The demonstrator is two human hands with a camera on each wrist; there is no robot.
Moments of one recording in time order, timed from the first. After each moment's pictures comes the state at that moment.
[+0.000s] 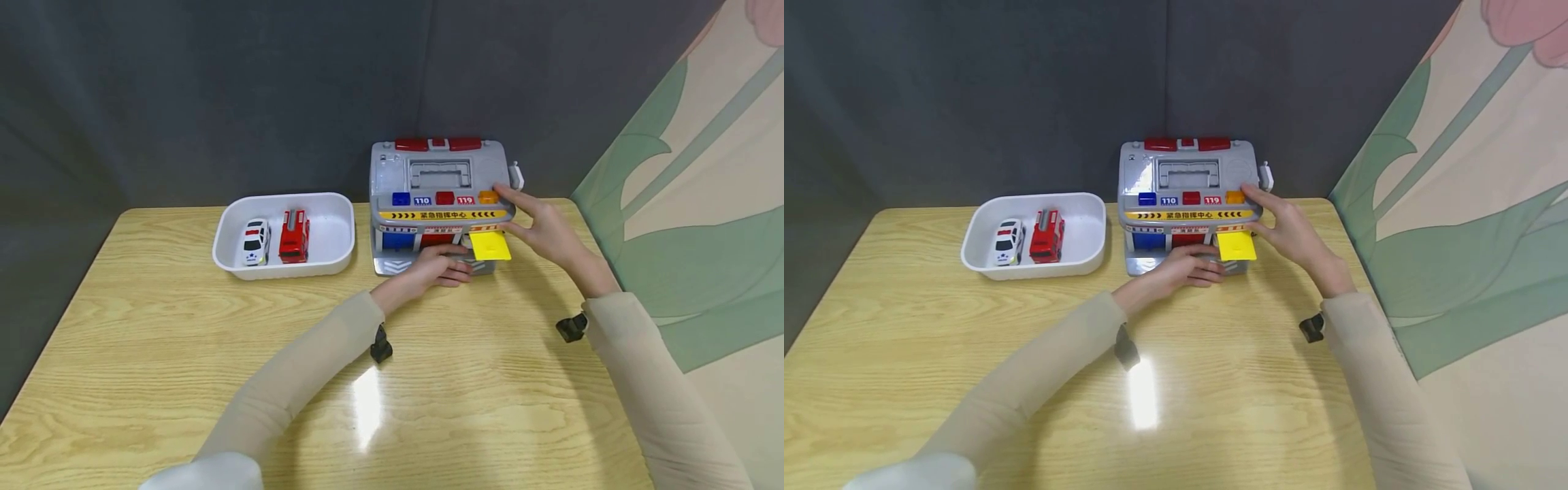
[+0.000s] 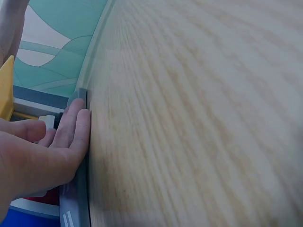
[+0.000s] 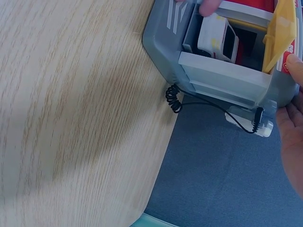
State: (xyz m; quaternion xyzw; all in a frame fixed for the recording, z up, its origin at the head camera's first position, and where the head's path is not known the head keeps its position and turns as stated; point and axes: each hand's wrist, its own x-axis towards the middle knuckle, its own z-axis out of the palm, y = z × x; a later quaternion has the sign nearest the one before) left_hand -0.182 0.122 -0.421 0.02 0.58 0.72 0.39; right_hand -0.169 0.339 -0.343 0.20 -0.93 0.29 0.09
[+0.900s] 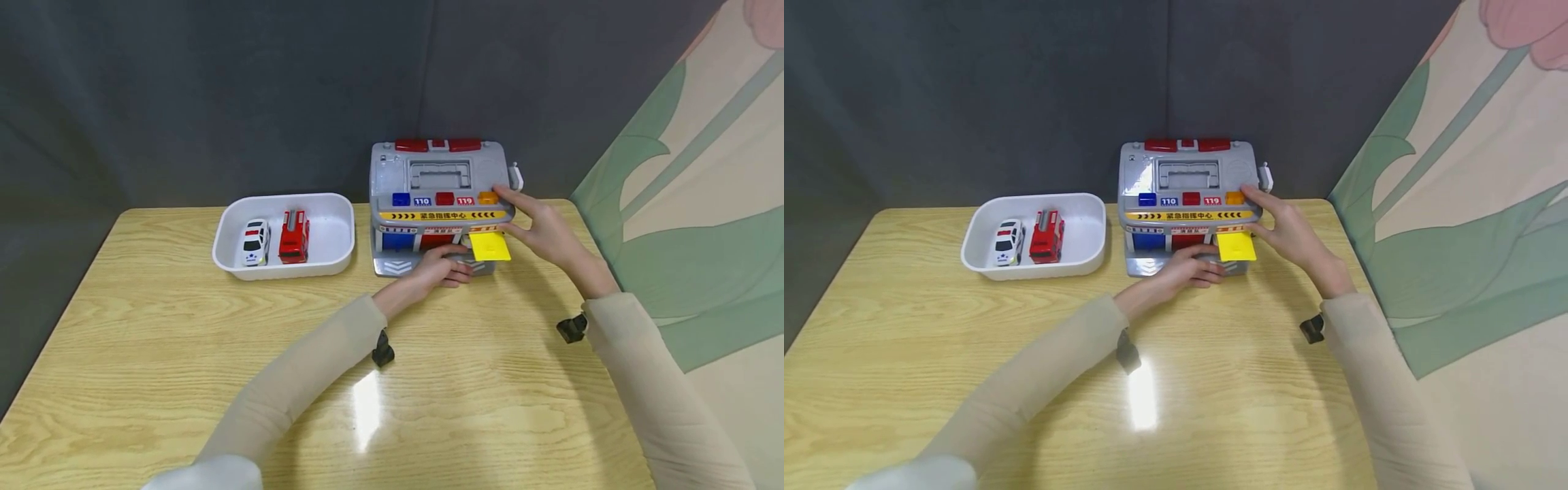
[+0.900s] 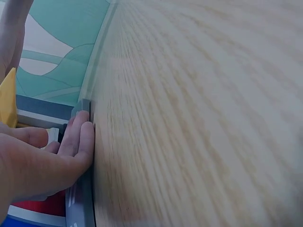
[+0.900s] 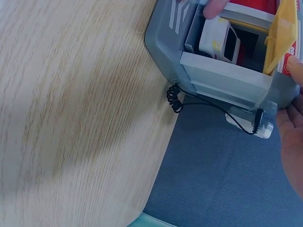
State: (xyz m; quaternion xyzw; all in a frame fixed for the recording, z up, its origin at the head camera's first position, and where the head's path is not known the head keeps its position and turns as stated) left_hand -0.176 0.124 -0.417 0.03 0.61 0.70 0.37; right_hand -0.168 0.339 -0.343 0.20 -0.93 0.29 0.08
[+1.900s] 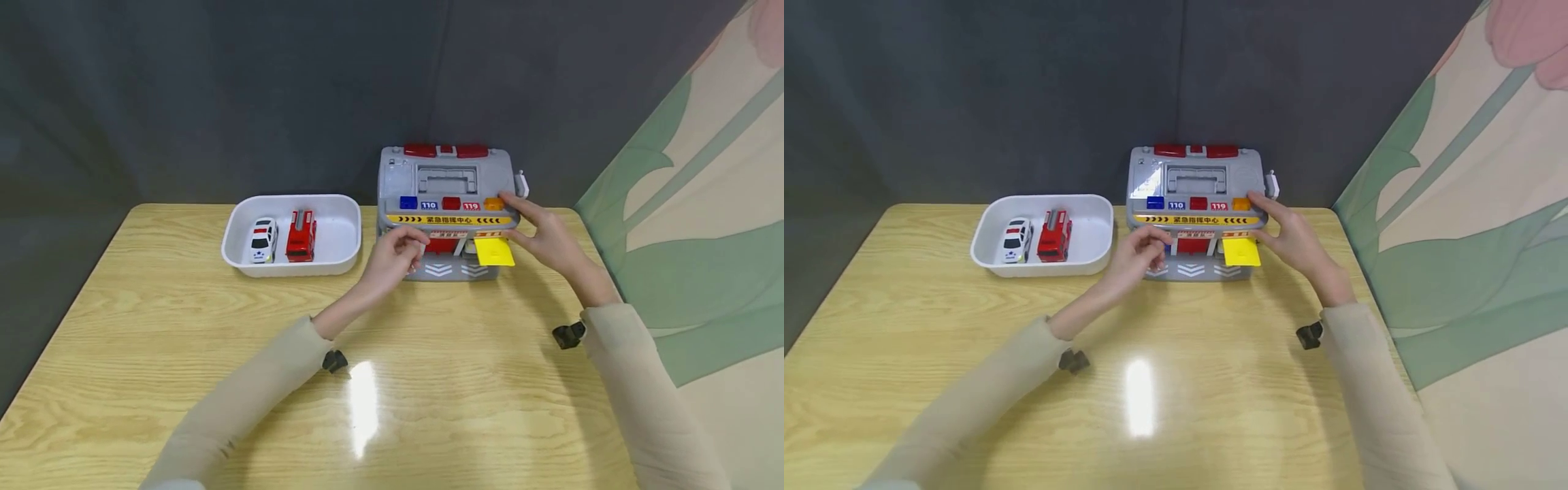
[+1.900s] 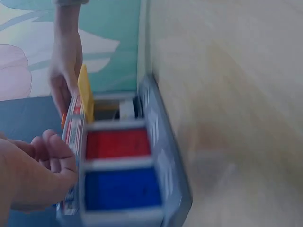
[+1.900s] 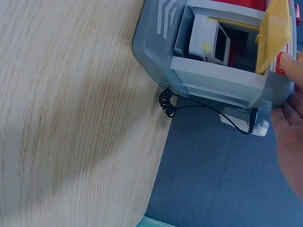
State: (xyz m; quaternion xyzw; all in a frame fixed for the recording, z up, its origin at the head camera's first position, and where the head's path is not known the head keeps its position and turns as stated) left_hand -0.149 0.041 -0.357 0.16 0.71 0.68 0.07; right_hand -0.166 0.337 -0.341 0.19 -0.93 0.31 0.07
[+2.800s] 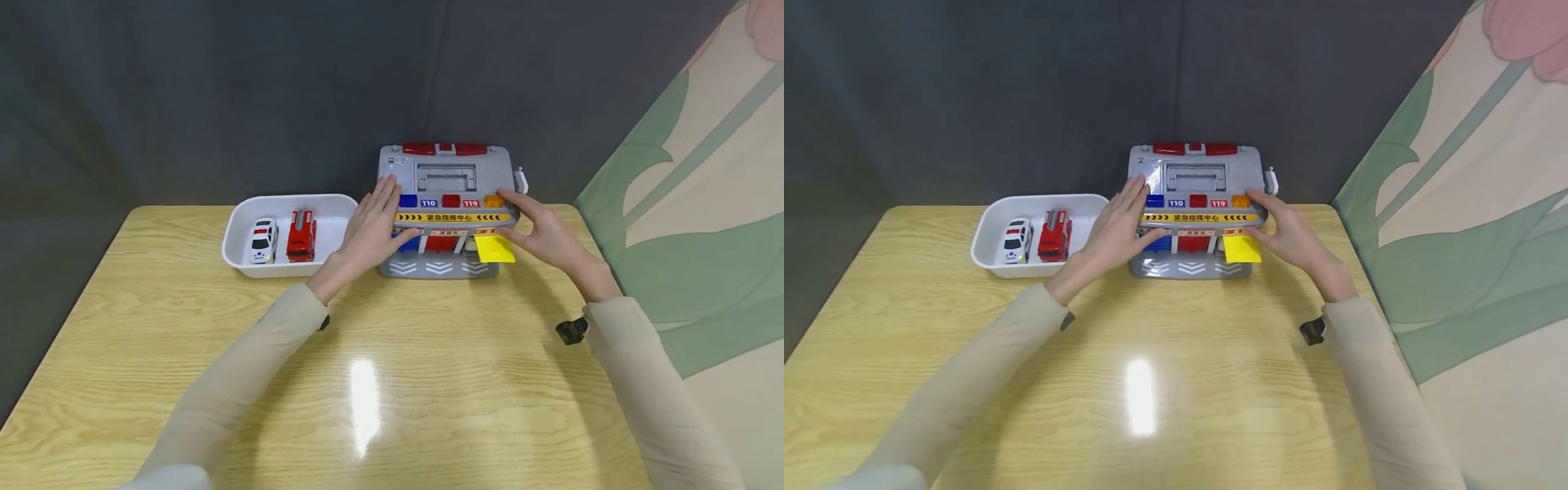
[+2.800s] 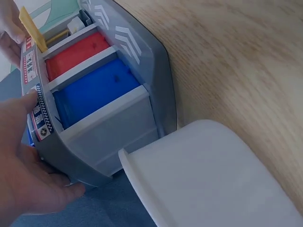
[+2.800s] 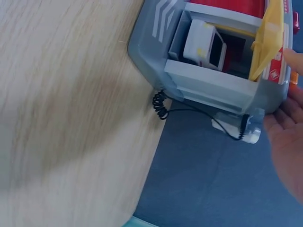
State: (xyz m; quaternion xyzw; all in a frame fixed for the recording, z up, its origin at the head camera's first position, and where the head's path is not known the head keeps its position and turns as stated) left_hand -0.206 0.014 -0.354 0.30 0.94 0.16 -0.07; right_hand -0.166 0.332 -0.338 0.19 -0.94 0.29 0.06
